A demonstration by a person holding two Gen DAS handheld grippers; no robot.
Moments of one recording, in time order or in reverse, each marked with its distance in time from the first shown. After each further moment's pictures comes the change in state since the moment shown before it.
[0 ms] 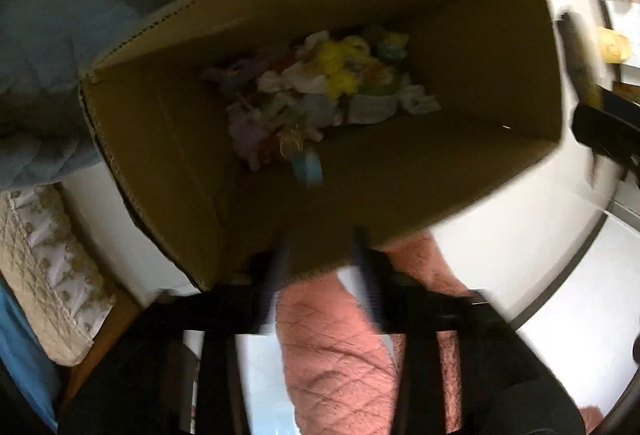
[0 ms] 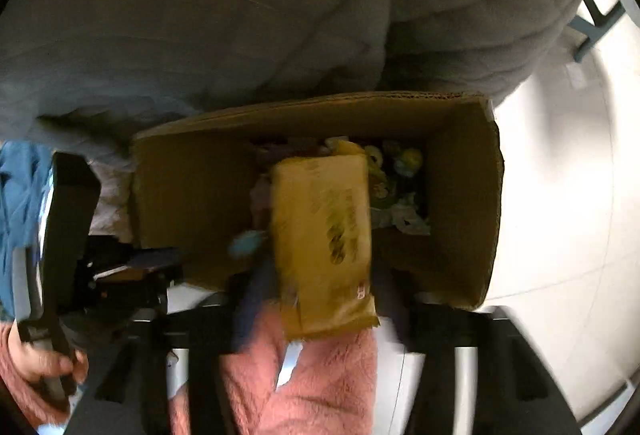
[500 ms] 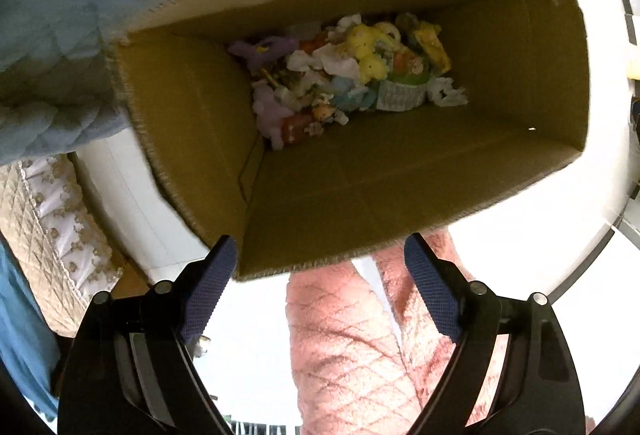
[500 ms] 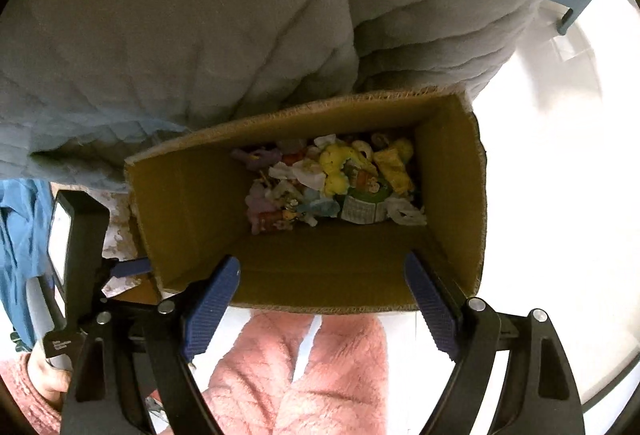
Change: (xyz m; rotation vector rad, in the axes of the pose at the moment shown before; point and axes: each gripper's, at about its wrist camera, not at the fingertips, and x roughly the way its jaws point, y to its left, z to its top) left arm -0.013 0.019 -0.007 -0.068 0.039 0.023; right arm -0.033 -0.008 0.005 0.079 0.007 0.054
